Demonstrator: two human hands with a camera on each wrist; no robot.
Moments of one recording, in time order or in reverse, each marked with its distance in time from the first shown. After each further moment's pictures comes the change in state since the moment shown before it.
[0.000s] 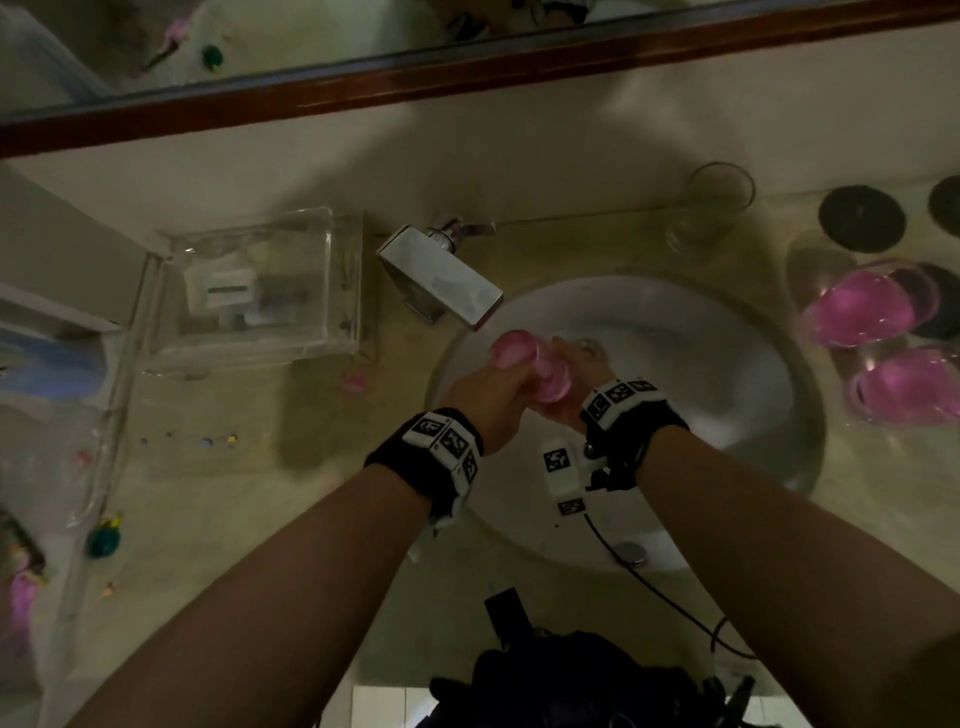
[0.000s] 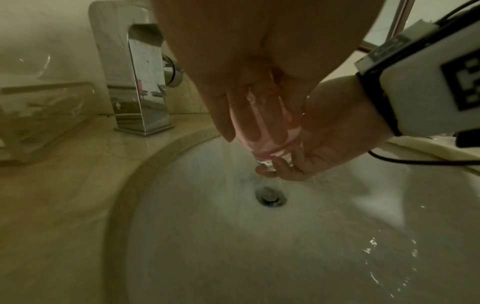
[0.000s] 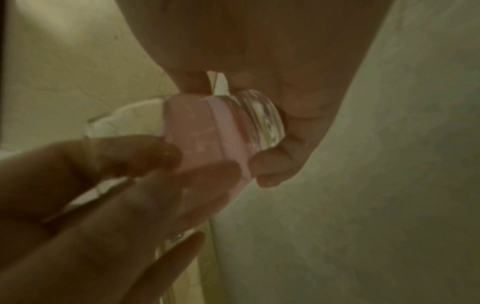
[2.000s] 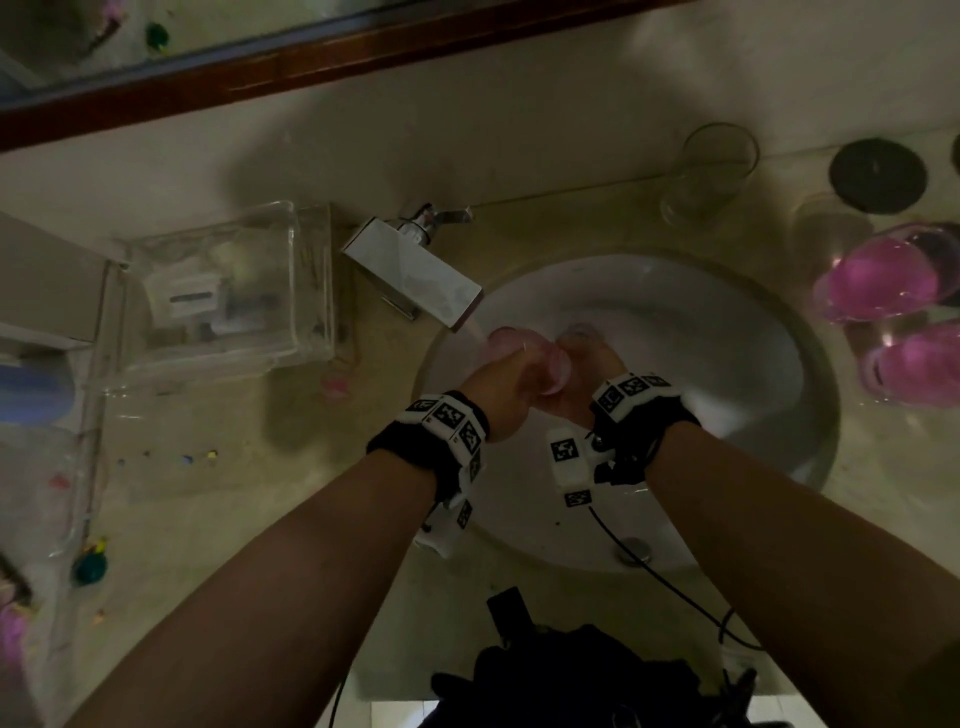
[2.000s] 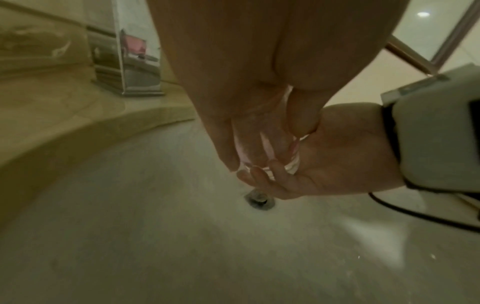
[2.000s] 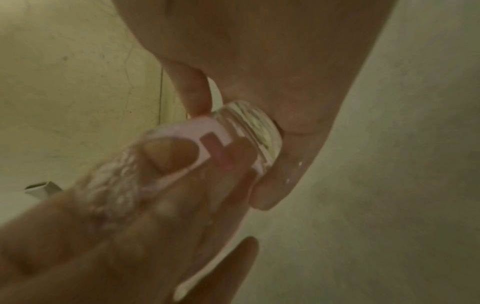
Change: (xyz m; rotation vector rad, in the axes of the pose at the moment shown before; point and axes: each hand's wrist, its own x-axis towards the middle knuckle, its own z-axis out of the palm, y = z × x) left_hand 0.045 -0.007 0.023 -0.130 -0.080 -0.060; right_hand 0.051 0.005 -0.030 0.108 -0.074 0.034
